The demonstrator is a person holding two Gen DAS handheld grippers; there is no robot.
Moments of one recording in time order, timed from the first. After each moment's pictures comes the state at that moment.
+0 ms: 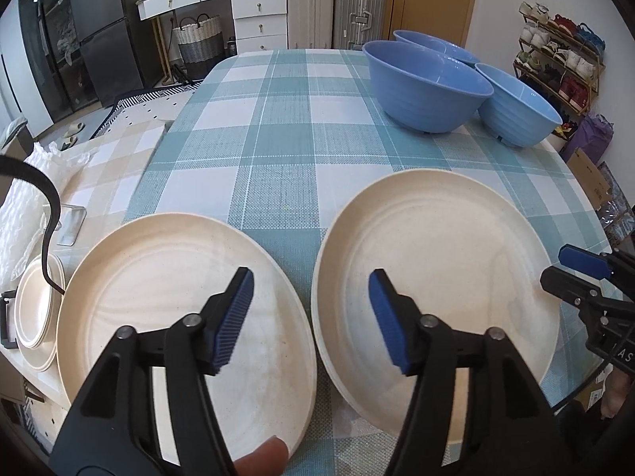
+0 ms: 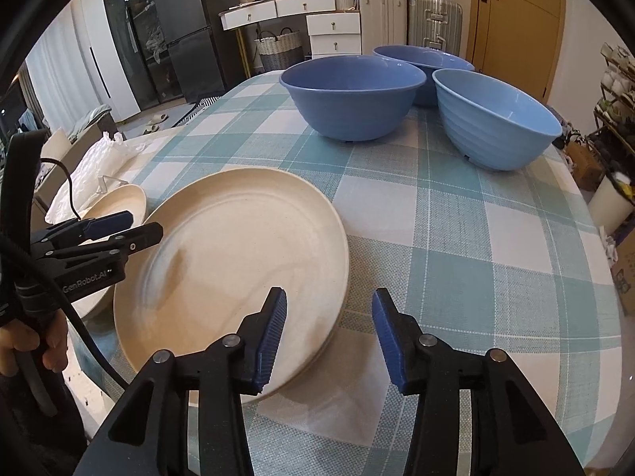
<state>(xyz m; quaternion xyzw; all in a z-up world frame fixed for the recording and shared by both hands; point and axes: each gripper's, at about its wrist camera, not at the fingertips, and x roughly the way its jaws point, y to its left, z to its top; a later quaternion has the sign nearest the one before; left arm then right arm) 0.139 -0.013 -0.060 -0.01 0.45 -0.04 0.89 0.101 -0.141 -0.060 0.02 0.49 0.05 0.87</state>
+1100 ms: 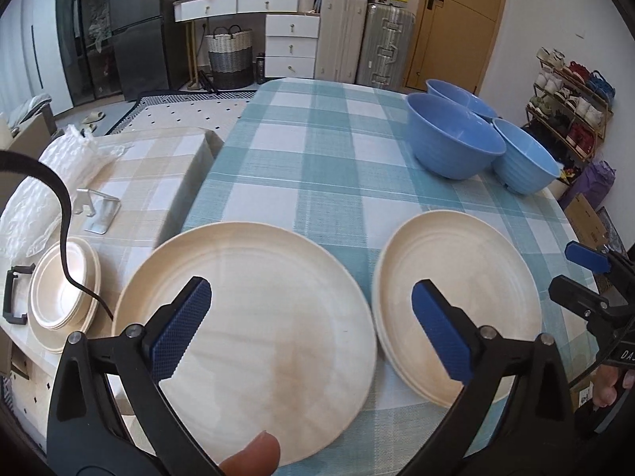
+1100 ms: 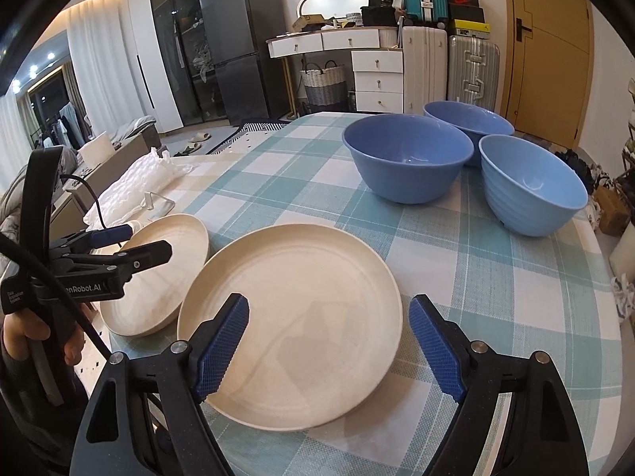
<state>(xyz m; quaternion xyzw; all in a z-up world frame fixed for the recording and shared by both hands) 0.099 0.051 -0.020 -0.06 0.41 0.00 0.91 0.099 -0.111 -0.014 0.00 0.42 0.13 0.90</state>
